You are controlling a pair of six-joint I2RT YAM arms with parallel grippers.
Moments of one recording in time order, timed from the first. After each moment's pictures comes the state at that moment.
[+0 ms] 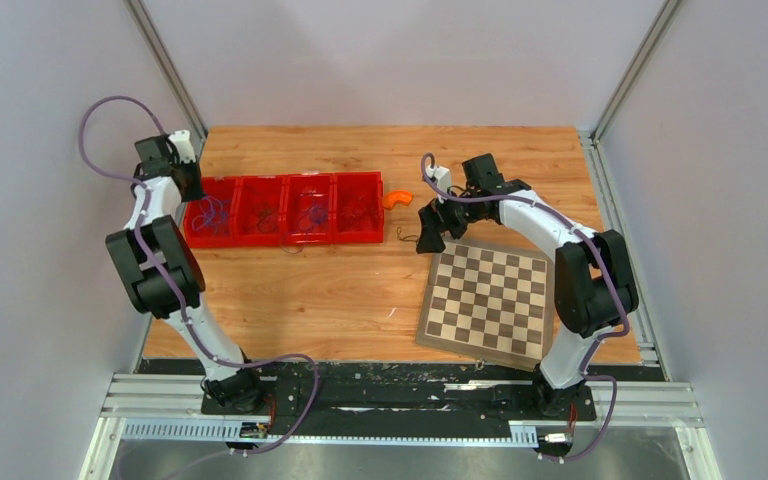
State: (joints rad) left arm 0.41 1.84 1.46 -0.38 0.22 0.19; right arm 0.35 1.77 1.29 -0.51 -0.69 -0.30
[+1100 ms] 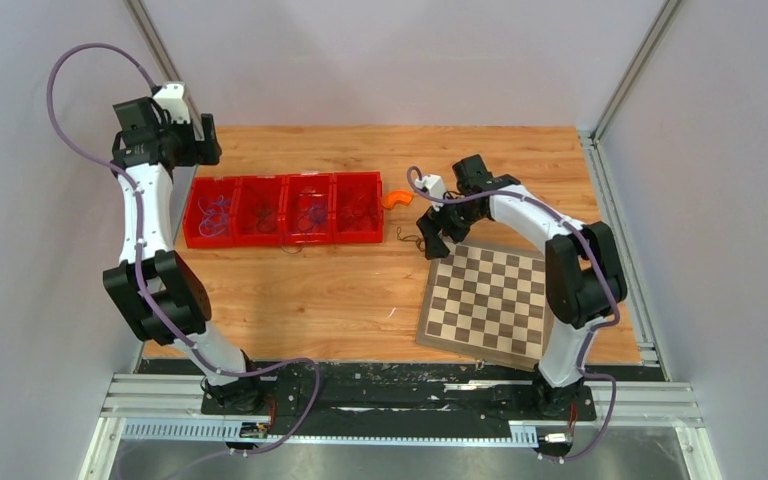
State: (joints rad) left arm 0.35 1.68 1.66 -0.55 0.30 0.21; right arm 0.38 1.81 1.34 -0.67 -0.52 -0.46
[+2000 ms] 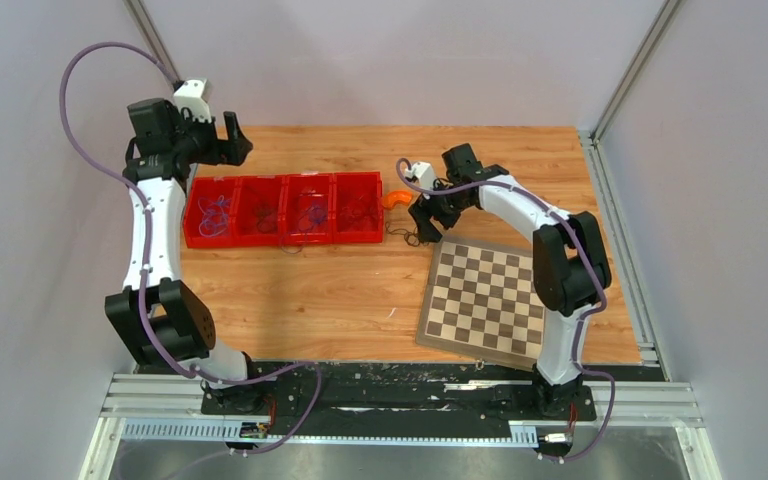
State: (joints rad) left arm 0.26 1.53 1.55 -0.48 0.50 0.13; right arm 0.40 1.94 1.49 -0.63 -0.45 -0.50
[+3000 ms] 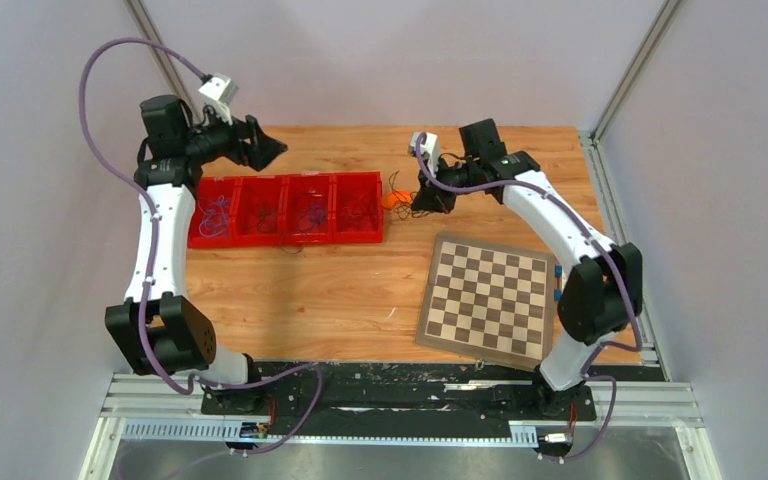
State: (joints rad) left arm 0.19 1.47 1.53 -0.40 0.84 0.12; right arm 0.41 1.77 1.57 -0.67 -0.74 -0.56
